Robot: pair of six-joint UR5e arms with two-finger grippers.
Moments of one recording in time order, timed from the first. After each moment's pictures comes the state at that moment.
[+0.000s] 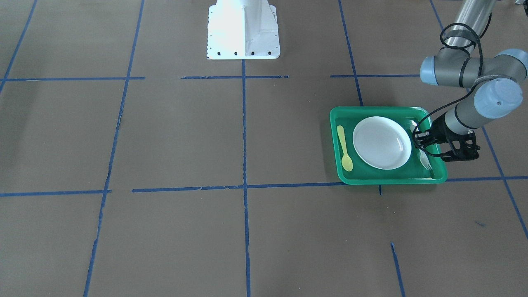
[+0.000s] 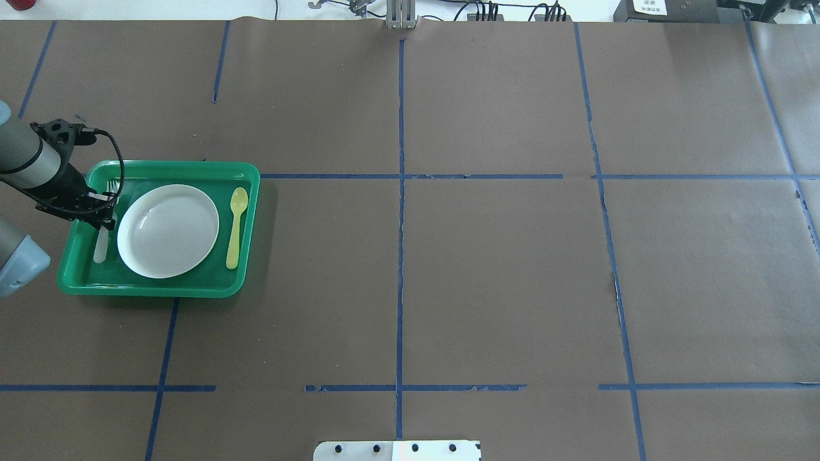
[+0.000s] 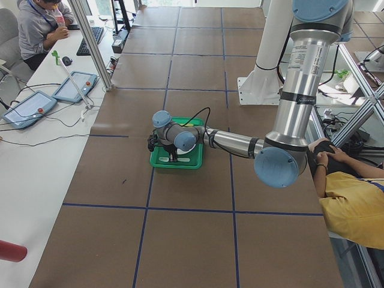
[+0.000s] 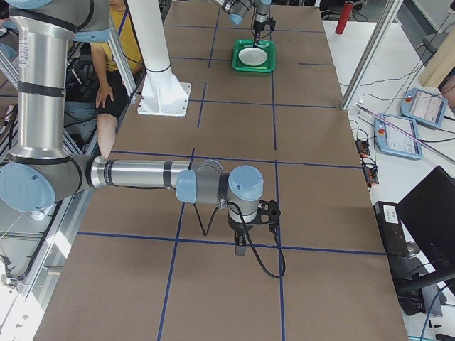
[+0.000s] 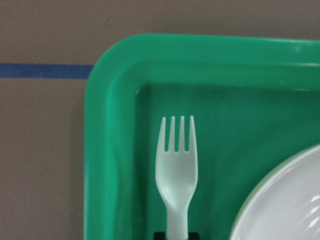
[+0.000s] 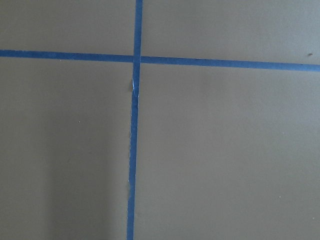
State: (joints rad) left arm -0.97 -1.74 -1.51 -1.90 -2.26 -0.73; right arm 1.60 -1.70 1.72 -1.63 2.29 -0.06
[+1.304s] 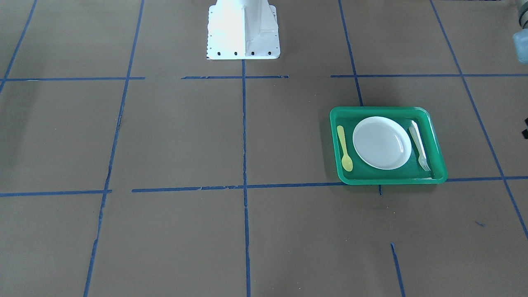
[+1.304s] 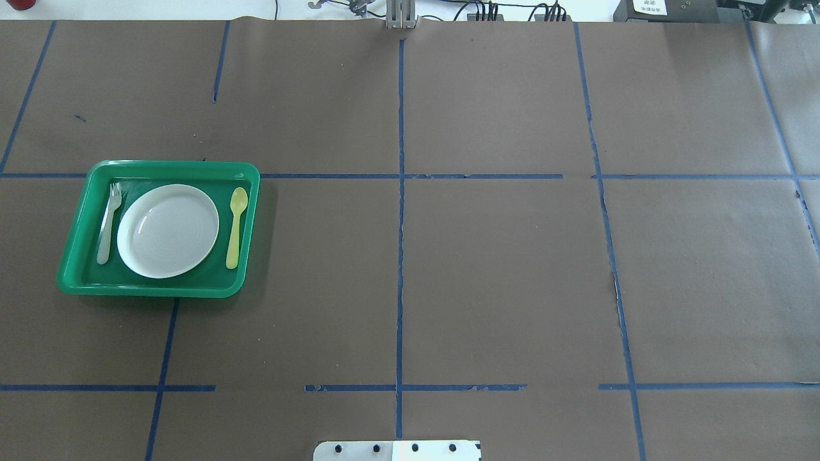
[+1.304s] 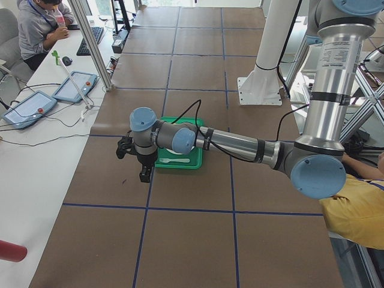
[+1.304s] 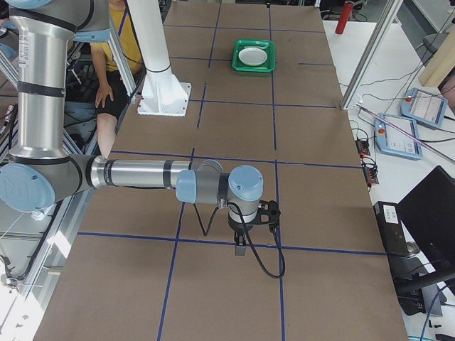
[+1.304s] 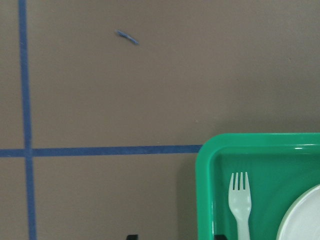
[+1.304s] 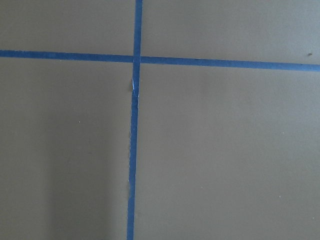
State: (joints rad) left arm -1.50 -1.68 -1.64 -1.60 -2.26 -0.08; right arm 1.60 -1.70 1.72 -1.63 2.29 -0.06
